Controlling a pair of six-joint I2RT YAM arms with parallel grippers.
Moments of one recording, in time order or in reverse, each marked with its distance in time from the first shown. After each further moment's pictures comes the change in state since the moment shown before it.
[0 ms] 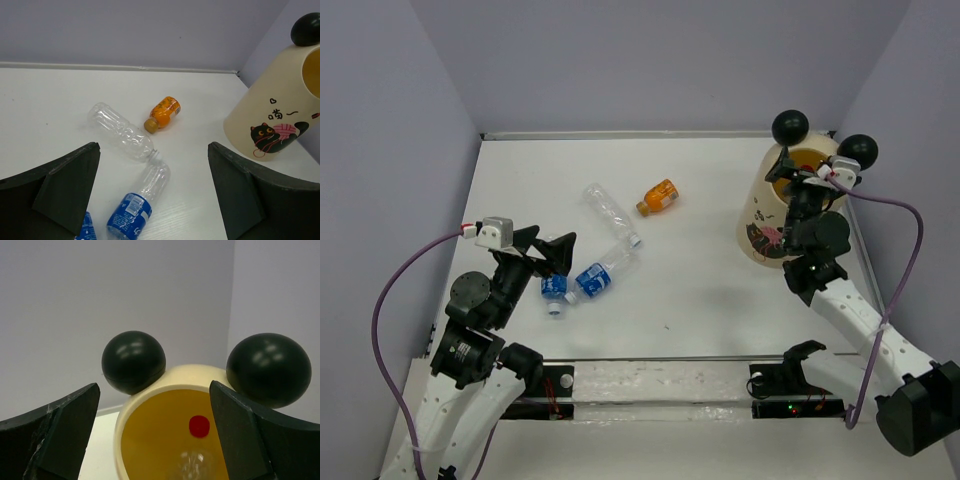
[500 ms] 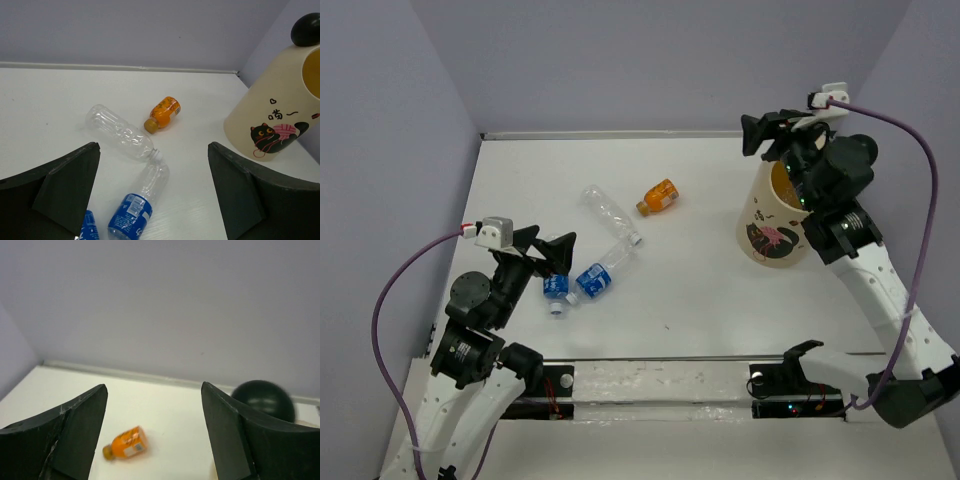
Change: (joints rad) left arm 0.000 0.000 0.000 0.000 0.000 0.000; right arm -0.002 0.129 0.581 -0.707 -0.419 0.222
